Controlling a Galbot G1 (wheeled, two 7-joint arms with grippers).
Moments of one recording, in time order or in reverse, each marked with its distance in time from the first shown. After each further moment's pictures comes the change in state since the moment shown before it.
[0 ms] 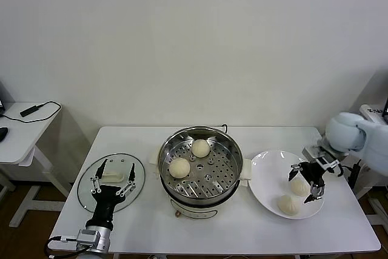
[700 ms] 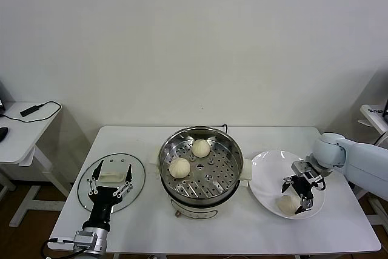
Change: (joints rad) left arm 0.010 -0.002 -0.017 -0.001 0.001 -0.005 -0.001; right arm -0.199 0.080 0.100 -0.115 -0.033 0.006 0.050
